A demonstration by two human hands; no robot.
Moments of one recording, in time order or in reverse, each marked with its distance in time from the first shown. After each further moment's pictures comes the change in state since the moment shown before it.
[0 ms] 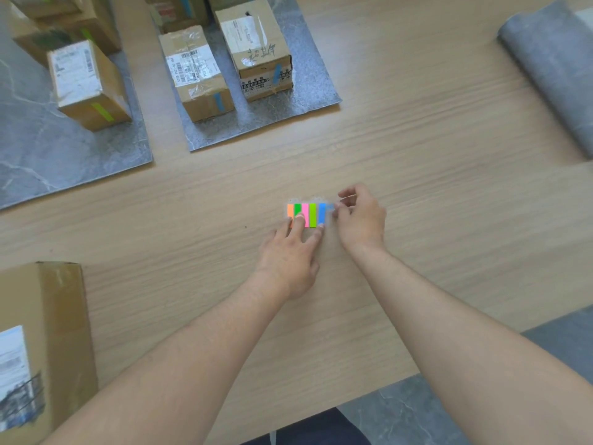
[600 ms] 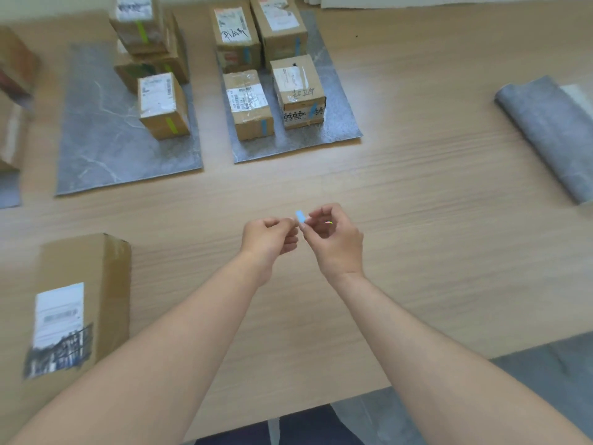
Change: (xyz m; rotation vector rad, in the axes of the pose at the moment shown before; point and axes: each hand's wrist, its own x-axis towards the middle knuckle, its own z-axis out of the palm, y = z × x) left_hand -0.056 -0.038 -0.052 -1.718 0.343 -0.664; right_hand -0.099 -0.072 -0.002 0.425 -0.136 -0.214
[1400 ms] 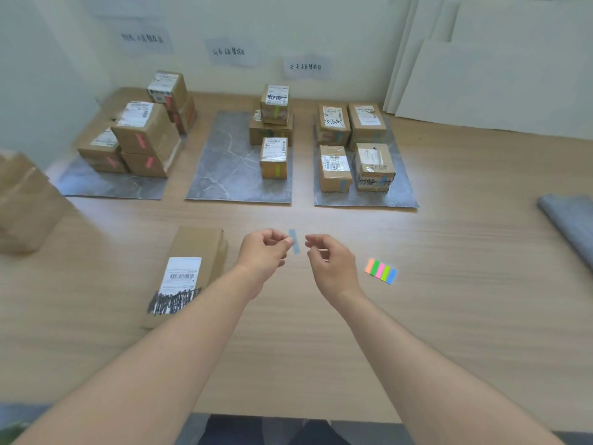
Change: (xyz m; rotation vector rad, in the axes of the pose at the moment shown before) left_hand -0.106 0.022 -0.158 0.017 0.176 0.295; right_hand -0.088 -0.096 0.085 -0.102 -0.304 -0.119
